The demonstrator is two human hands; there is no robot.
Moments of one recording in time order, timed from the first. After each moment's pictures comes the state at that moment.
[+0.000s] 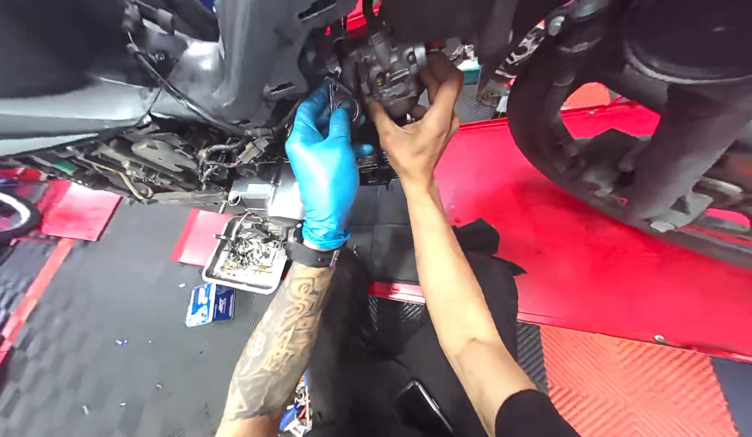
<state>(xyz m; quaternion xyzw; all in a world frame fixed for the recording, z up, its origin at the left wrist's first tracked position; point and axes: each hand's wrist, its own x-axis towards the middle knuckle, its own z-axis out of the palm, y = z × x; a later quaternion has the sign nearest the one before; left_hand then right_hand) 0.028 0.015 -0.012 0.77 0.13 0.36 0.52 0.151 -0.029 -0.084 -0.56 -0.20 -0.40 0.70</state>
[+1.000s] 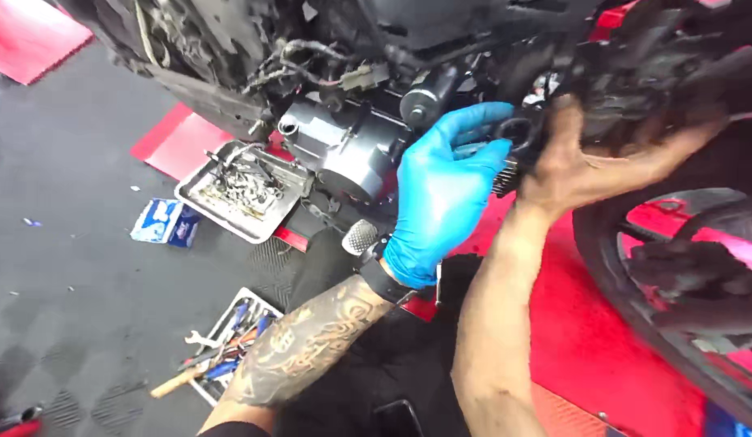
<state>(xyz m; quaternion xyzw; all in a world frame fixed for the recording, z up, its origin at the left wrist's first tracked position) -0.007 0.022 -0.031 0.61 0.14 0.35 0.69 0.151 -0.037 -0.083 -0.53 -0.28 -0.43 0.67</state>
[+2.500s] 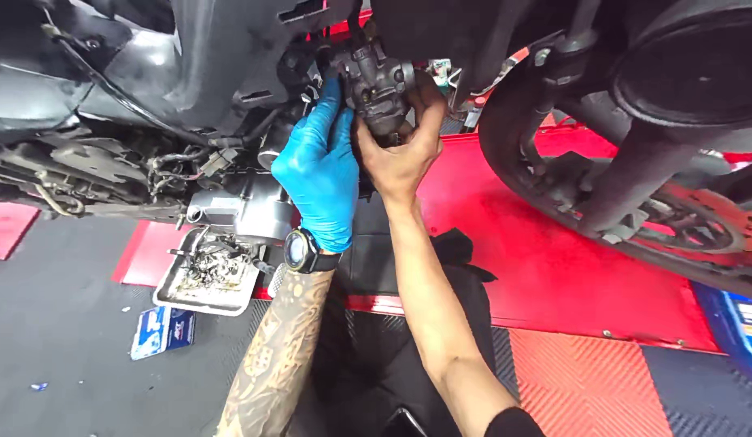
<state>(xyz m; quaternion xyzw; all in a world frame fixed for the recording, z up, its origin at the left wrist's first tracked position) 0.059 0.021 -0.035 0.82 0.09 0.53 0.22 0.148 -0.026 -0.086 -0.54 -0.21 -0.43 0.69</state>
